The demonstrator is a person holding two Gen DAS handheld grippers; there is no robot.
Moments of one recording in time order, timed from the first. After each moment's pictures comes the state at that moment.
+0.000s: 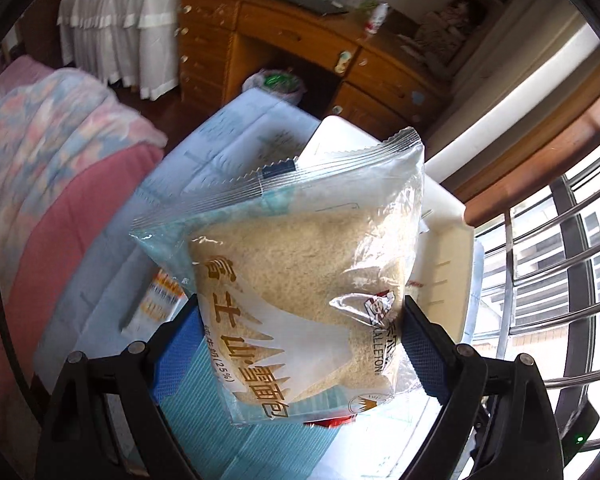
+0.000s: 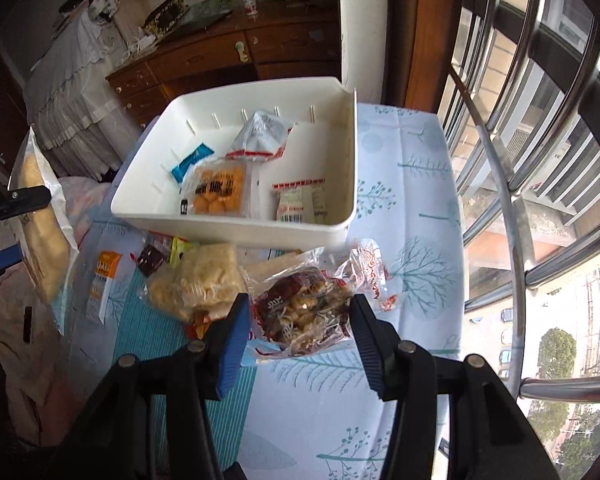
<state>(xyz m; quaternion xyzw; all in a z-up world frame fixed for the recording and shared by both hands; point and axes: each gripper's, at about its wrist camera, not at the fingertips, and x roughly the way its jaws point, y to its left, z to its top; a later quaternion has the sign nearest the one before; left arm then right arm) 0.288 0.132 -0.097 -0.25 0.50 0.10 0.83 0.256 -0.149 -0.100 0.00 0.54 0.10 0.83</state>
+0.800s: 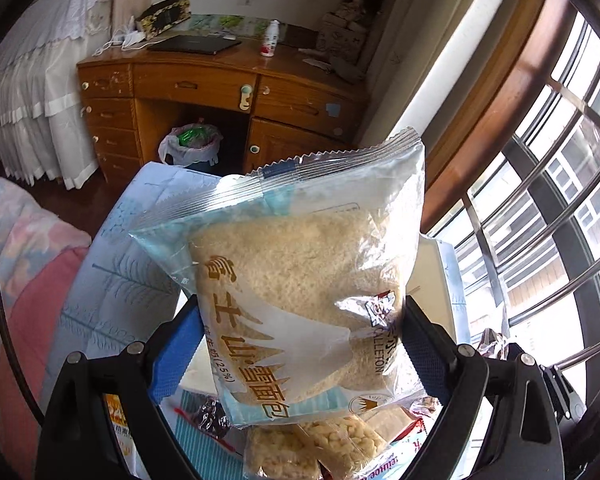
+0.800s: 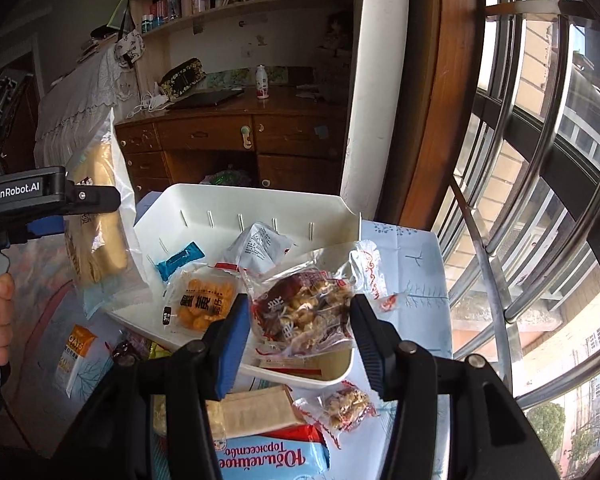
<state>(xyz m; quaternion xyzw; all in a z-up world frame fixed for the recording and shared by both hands) 0.377 0.099 -0.112 -0.14 0.44 -0.02 0.89 0.304 -0.123 -0.091 -0.05 0.39 0.10 0.91</state>
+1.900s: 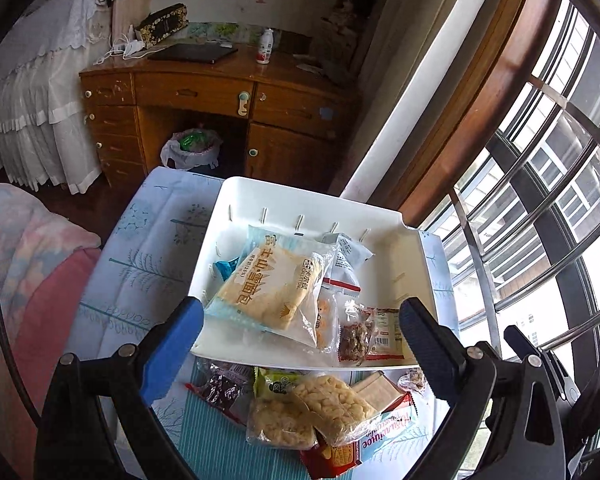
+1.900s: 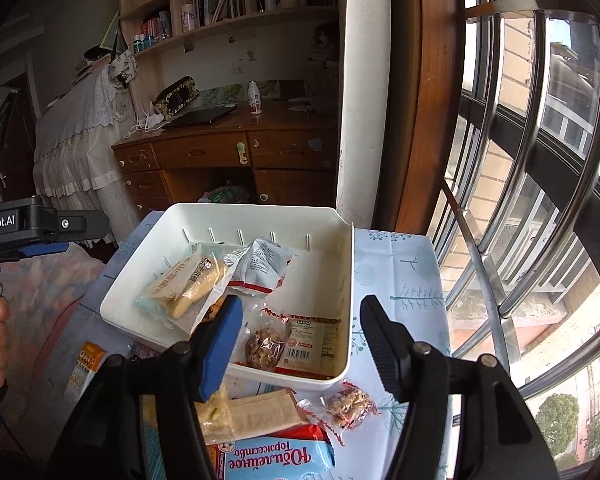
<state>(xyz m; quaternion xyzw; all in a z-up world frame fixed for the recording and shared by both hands) 0.336 0.105 -0.073 -0.14 0.44 -0.02 0.89 0.288 -0.133 -0.076 -0.02 0.37 0.10 0.92</state>
